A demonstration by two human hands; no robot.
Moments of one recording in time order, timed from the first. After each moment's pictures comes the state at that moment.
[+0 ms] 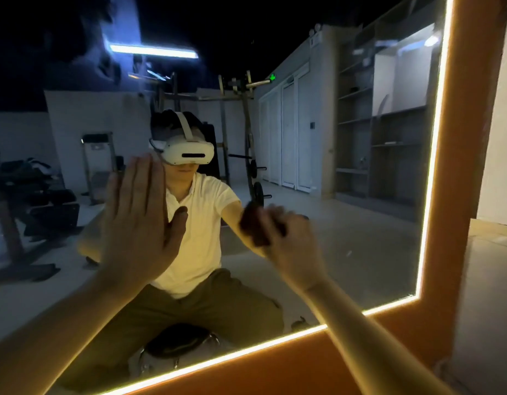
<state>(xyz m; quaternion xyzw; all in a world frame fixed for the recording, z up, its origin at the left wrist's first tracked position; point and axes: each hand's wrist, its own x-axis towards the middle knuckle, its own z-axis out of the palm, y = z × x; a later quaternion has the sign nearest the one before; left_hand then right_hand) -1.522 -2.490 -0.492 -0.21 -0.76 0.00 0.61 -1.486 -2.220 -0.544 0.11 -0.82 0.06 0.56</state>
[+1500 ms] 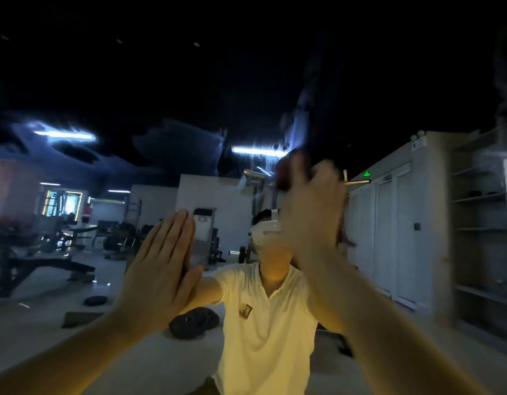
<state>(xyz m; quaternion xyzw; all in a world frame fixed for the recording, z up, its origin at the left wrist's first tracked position) -1.528 -2.671 -0.410 -0.10 -0.77 0.08 0.62 -1.526 -2.414 -0.282 0.10 -0.69 0.17 0.70</state>
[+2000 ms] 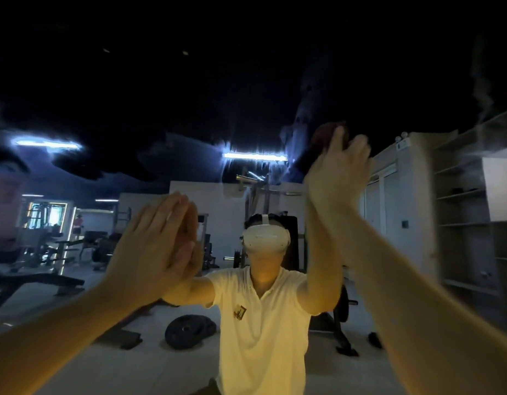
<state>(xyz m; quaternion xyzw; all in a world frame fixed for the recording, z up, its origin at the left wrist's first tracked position) -1.498 -2.697 -0.347 -0.12 -0.77 0.05 0.62 -1.526 -2.392 -0.210 -0.05 -0.68 0.16 0.72</state>
